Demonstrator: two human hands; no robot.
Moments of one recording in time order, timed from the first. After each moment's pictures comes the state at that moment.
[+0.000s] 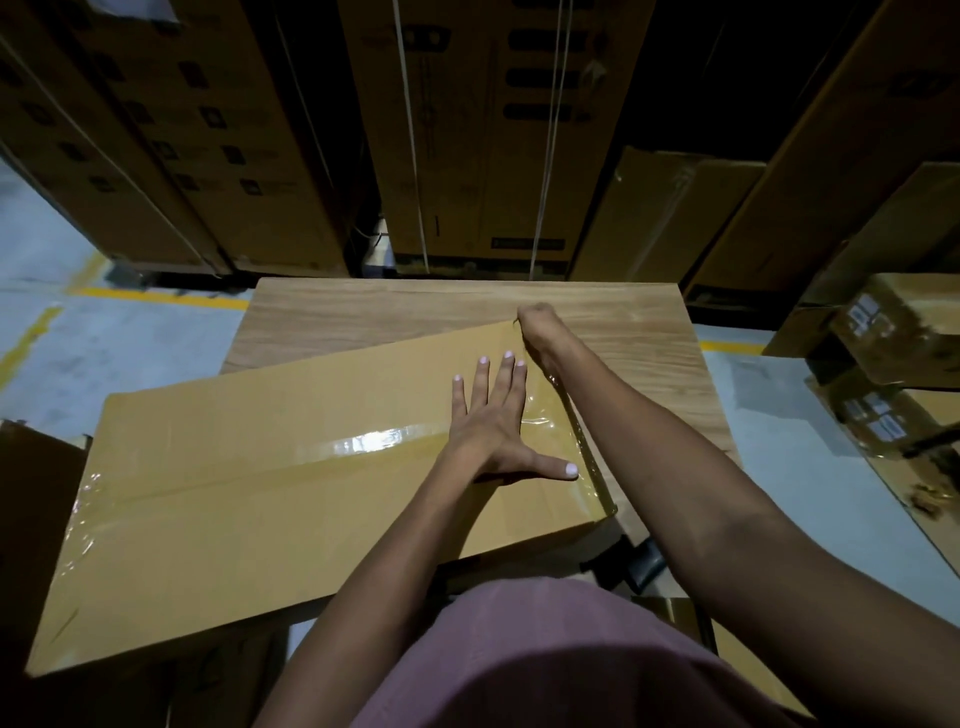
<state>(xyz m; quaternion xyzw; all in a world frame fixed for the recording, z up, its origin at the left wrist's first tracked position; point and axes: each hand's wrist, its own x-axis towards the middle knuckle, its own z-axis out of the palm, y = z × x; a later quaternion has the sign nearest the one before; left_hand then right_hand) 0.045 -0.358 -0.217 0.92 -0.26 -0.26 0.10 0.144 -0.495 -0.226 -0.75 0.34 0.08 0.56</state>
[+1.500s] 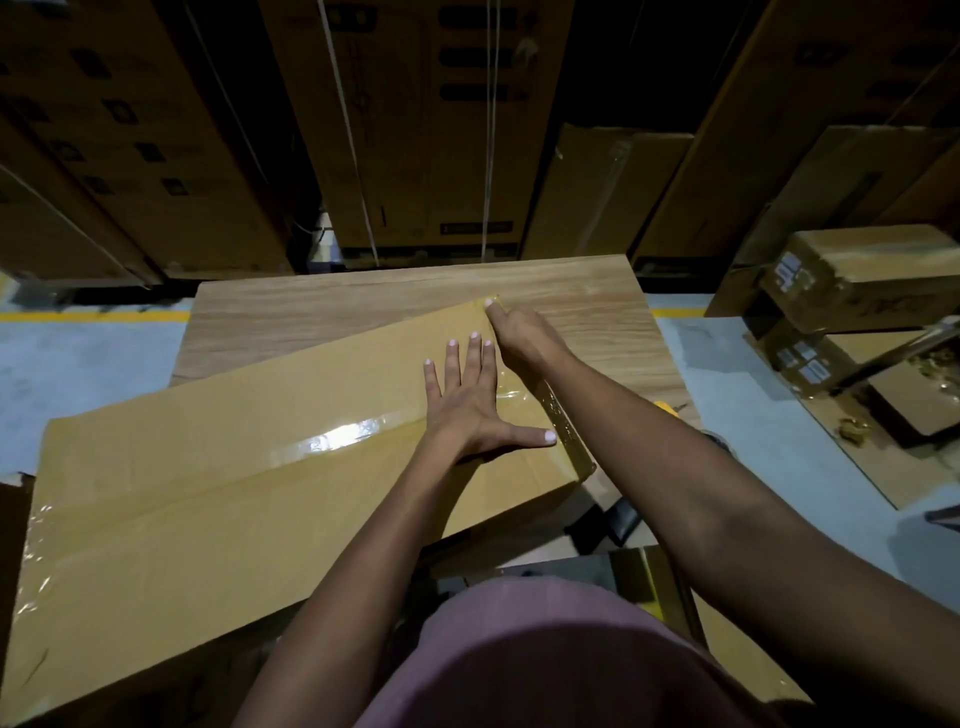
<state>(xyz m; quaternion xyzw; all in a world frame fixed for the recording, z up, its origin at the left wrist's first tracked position) 0.048 -0.355 -0.229 0.92 -0.27 -0.24 0.13 0.099 -0.496 -0.224 -0.89 0.31 0.10 0.32</state>
